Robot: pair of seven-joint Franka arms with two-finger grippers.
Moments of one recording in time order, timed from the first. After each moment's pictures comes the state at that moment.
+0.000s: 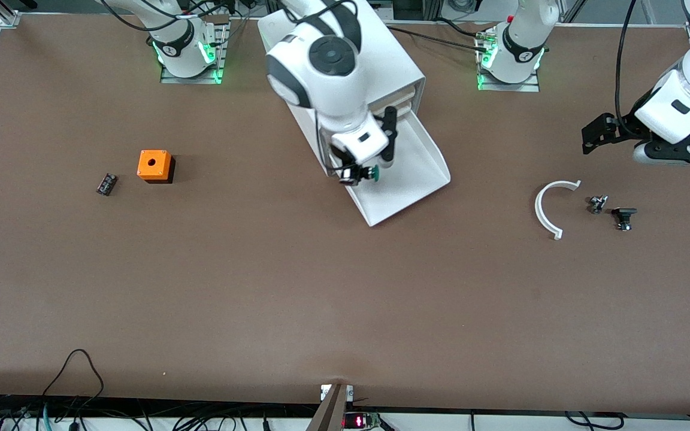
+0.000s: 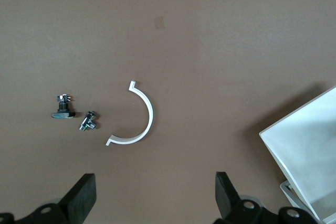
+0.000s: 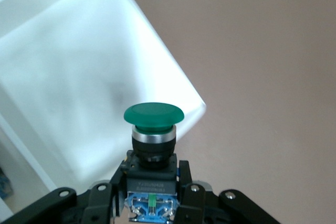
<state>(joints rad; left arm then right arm) 0.08 -0.06 -0.15 -1.75 0.02 1.65 -0.04 0.74 0.59 0.17 -1.33 -0.13 2.03 -0.59</state>
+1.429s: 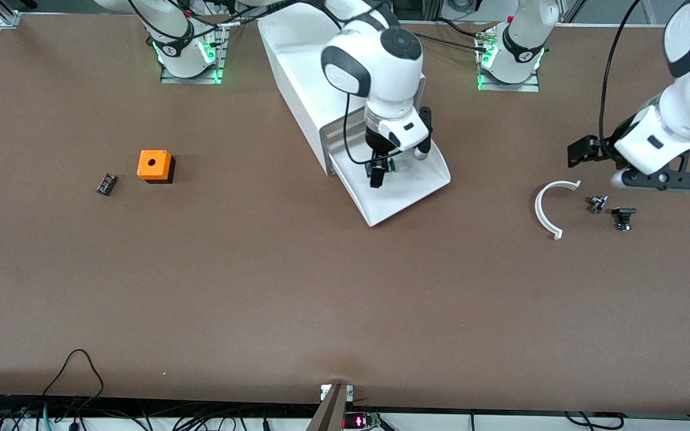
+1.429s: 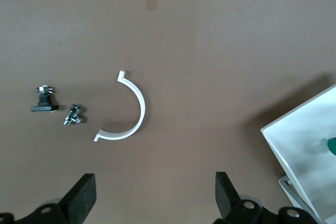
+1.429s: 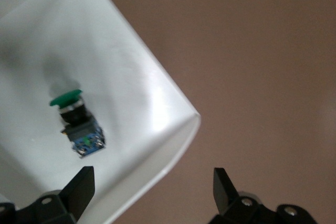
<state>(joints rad) 0.08 0.05 -0.15 -1.76 -0.01 1.68 -0.04 0.95 0.70 -0.05 -1.13 -0.21 1.94 -0.40</state>
